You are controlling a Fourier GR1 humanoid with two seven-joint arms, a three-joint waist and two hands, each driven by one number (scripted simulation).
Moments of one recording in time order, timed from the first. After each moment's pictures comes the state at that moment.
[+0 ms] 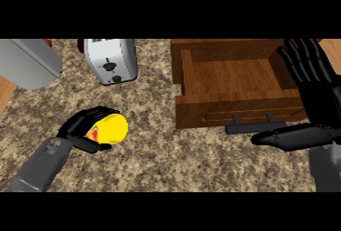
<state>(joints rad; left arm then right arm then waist) -0.58 0.33 -0.09 -0.32 -0.09 -0.60 -0.89 -0.32 -0.21 -0.09 -1.83 -0.14 0.17 0.11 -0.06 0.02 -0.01</state>
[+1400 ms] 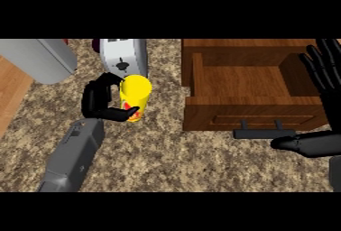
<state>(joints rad) -0.65 0.11 0.16 -0.57 0.16 -0.12 -0.95 -0.25 -0.25 -0.16 -1.88 -0.17 0.18 0.15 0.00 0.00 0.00</state>
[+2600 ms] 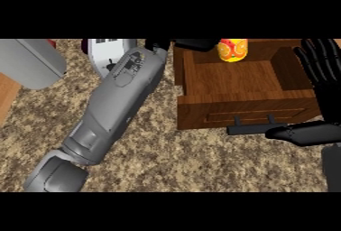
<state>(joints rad) -1.25 0.00 -0.09 -0.58 0.21 0.33 -0.28 -0.30 -0.25 -0.16 -1.80 -0.14 0.19 0.08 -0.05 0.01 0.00</state>
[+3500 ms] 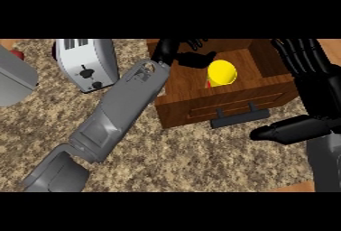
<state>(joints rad) -1.30 0.00 -0.35 -0.32 0.33 0.28 -0.22 -0.39 -0.22 -0.09 -1.77 -0.15 0.23 0.07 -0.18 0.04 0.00</state>
